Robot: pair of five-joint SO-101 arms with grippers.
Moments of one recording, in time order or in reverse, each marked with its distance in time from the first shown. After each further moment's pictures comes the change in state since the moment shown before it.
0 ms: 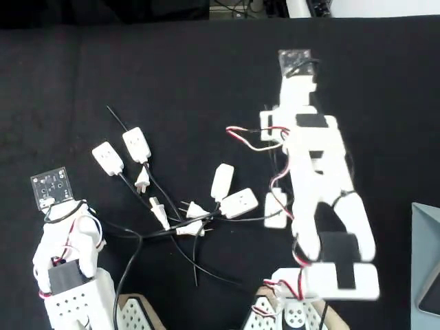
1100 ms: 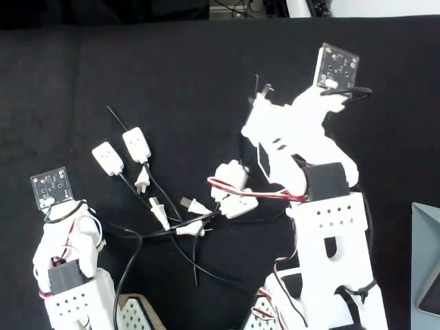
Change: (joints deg) left arm 0.0 0.0 0.0 0.0 0.0; right arm -10.8 -37.8 3.1 13.7 -32.4
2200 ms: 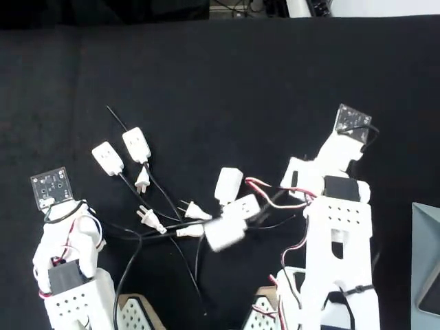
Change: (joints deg) left arm 0.0 0.0 0.0 0.0 0.0; right arm 19.7 -0.4 26.5 2.8 15.4
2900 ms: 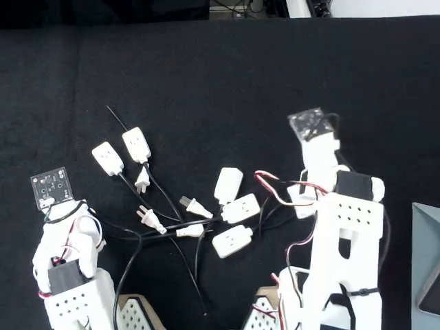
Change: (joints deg) left arm 0.0 0.0 0.0 0.0 0.0; right arm 3.5 0.0 -6.8 15.3 46.3
